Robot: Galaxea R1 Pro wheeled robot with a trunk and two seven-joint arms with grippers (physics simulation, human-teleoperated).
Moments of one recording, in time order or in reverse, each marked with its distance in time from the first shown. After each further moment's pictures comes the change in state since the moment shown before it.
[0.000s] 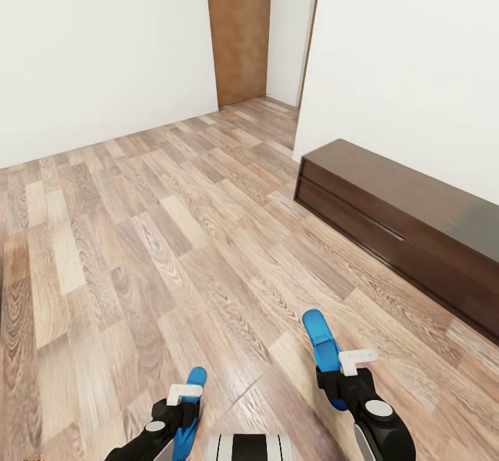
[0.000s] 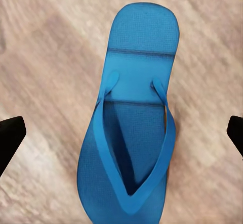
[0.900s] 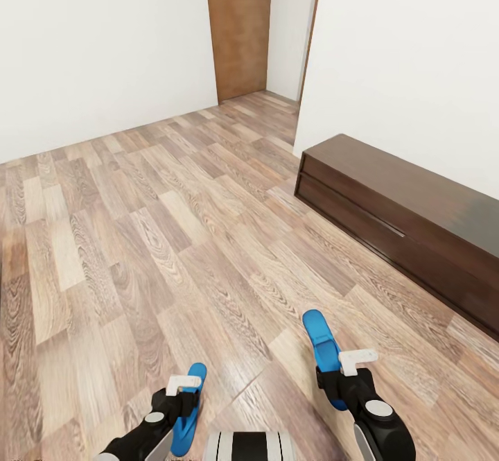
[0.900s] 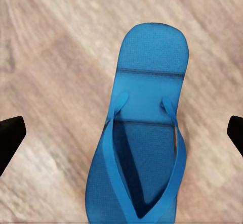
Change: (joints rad) left arm -0.027 0.010 -0.004 0.001 0.000 -0.020 0.001; right arm 0.000 0.000 0.000 0.001 0.000 0.000 0.000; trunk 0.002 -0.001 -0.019
